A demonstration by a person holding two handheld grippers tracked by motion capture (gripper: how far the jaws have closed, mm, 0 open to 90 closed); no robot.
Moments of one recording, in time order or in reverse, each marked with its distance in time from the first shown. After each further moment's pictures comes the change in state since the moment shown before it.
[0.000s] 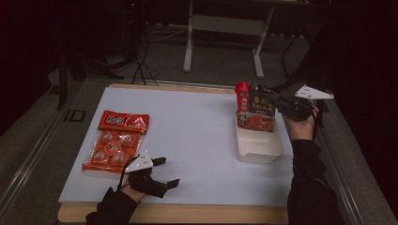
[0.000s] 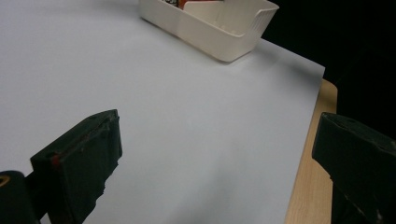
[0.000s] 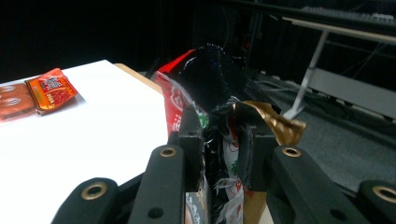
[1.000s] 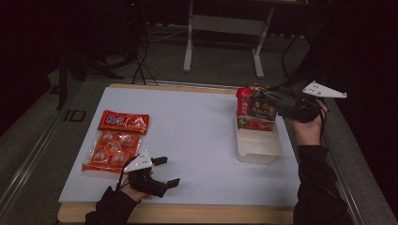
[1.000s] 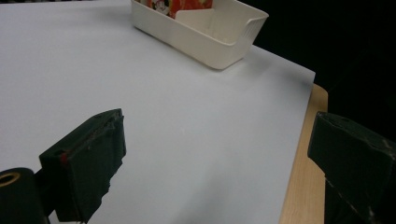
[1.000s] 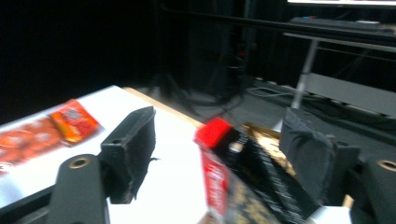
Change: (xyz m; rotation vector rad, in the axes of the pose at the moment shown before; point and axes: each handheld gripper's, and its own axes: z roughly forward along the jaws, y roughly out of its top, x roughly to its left) left arm -0.002 0.004 -0.002 -0.013 -0.013 0.017; right arm 0.047 0.046 -0.030 -0.046 -0.022 0.072
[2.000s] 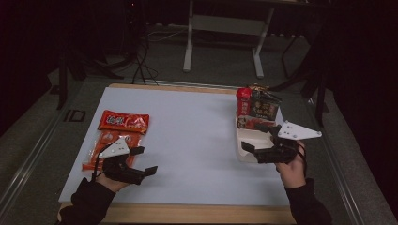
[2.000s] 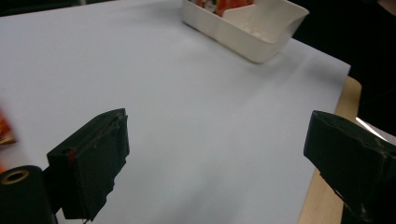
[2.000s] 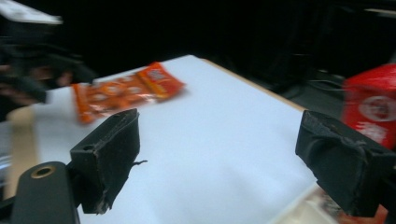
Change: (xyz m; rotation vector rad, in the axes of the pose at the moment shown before) left arm 0.035 0.026 -0.062 0.077 0.115 -0.013; right arm 0.098 -0.061 -0.014 0.064 0.228 -0.065
